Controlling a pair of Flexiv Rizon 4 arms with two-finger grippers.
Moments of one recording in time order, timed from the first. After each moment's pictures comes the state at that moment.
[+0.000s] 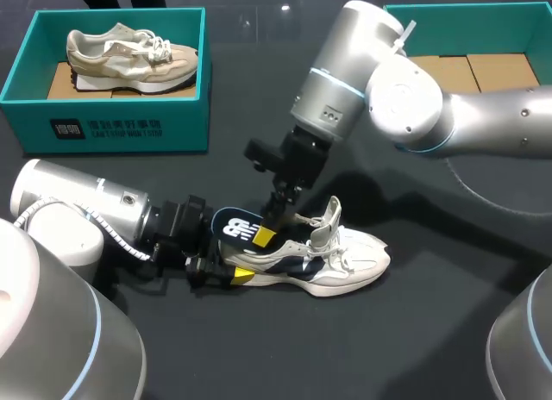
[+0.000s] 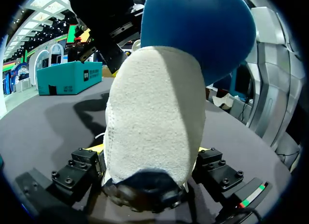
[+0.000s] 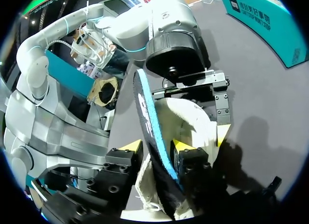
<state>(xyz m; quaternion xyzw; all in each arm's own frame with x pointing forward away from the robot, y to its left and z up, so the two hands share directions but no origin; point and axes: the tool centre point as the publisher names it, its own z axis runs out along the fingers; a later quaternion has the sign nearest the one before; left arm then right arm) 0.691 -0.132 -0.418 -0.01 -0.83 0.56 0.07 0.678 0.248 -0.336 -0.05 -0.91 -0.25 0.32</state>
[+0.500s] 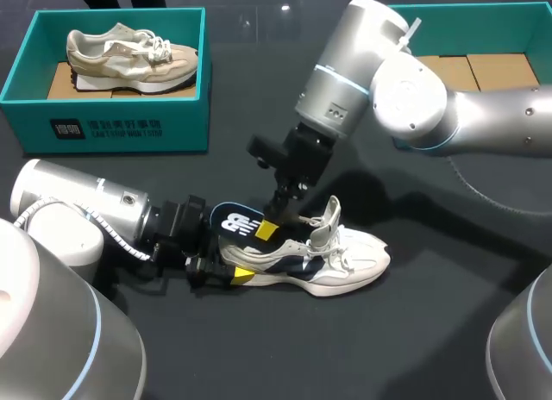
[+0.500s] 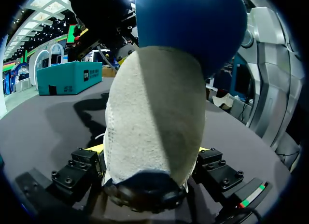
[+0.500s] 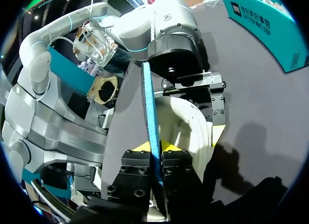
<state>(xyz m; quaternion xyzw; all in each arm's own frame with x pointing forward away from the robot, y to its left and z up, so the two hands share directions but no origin) 0.691 -0.132 -0.418 -0.01 -0.83 0.56 0.07 0.686 0.245 -0.334 -0.03 -0.91 -0.26 0.31</state>
